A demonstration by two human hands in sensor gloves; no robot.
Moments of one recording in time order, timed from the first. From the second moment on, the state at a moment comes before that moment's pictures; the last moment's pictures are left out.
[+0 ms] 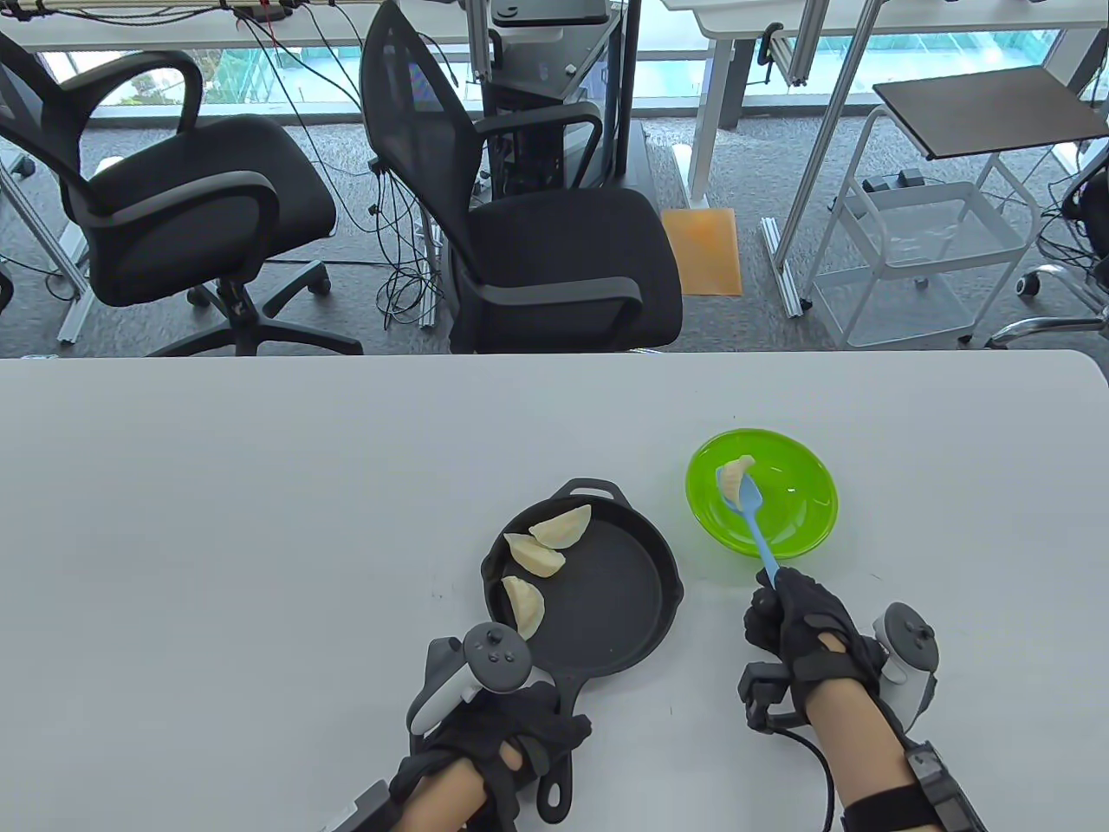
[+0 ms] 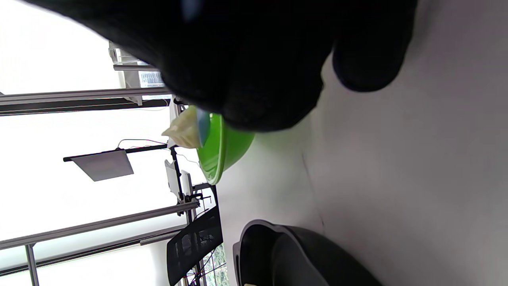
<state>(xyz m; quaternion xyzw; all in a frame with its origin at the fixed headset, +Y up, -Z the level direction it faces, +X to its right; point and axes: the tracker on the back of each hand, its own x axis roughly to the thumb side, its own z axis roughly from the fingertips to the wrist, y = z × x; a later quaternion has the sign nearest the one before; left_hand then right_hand) -0.102 -0.775 -0.235 -0.36 -0.08 0.26 0.89 0.277 -0.808 -0.280 -0.24 0.06 0.64 0.73</state>
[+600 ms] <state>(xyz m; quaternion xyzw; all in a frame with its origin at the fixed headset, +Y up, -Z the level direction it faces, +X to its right) -0.102 -0.775 -0.235 -0.36 -0.08 0.26 0.89 0.275 -0.805 -0.282 -0.24 0.07 0.65 0.72</state>
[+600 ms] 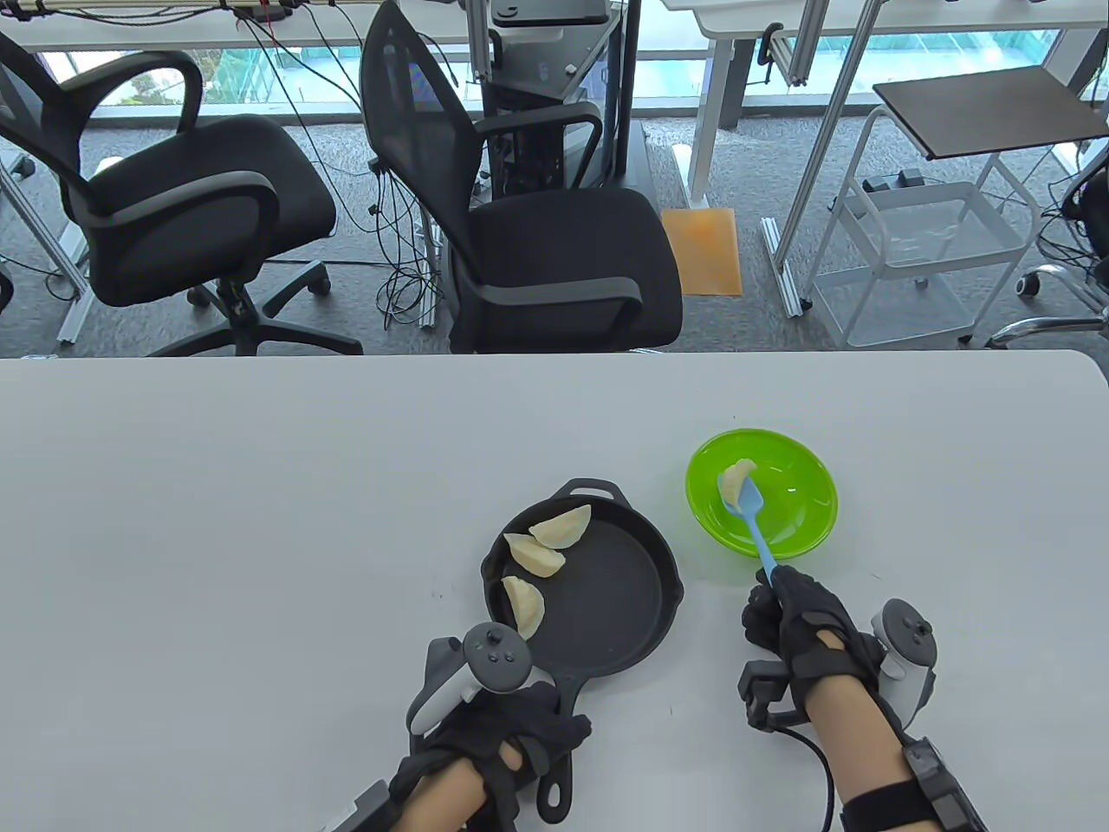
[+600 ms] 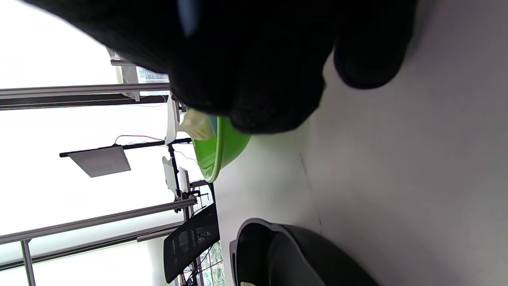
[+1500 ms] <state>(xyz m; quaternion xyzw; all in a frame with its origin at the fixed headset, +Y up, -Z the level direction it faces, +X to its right) -0.103 -0.776 -0.236 -0.36 -0.08 0.26 0.89 0.252 -0.748 -0.286 -0.14 -0.07 0.93 0.33</state>
